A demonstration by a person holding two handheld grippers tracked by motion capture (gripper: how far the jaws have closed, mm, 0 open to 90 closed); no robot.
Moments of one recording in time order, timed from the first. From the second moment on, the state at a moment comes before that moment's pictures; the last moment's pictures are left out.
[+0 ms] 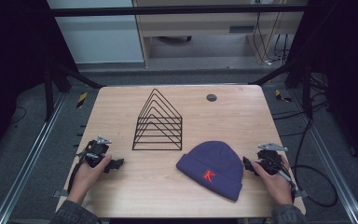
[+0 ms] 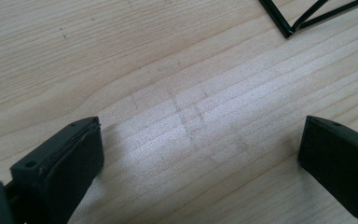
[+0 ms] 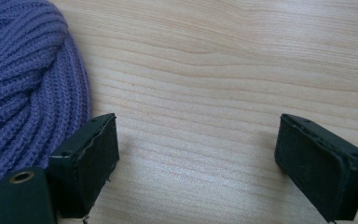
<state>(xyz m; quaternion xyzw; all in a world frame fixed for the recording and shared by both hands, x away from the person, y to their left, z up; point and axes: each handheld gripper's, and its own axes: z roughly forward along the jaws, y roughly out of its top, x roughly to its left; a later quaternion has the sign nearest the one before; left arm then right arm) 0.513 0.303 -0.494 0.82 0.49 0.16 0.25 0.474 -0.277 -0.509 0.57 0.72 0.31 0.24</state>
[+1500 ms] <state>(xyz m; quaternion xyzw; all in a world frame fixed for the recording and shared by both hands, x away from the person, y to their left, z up) 0.510 0.301 -0.496 0.82 0.48 0.17 0.26 0.521 -0.212 -0.438 0.49 0.81 0.29 0.15</state>
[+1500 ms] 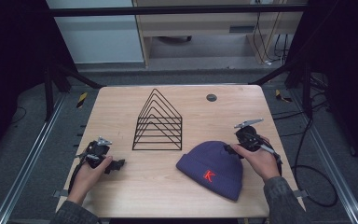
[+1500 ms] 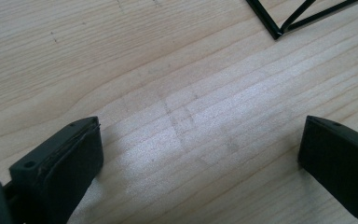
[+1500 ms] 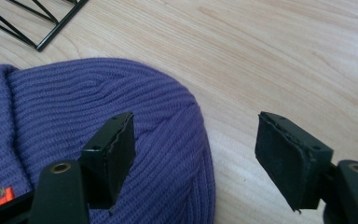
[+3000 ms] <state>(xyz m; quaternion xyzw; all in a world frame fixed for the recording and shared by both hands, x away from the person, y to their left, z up) 0.512 0.300 -0.496 0.82 0.48 0.16 0.26 0.548 -0.190 -0.475 0.52 0.81 0.26 0.08</state>
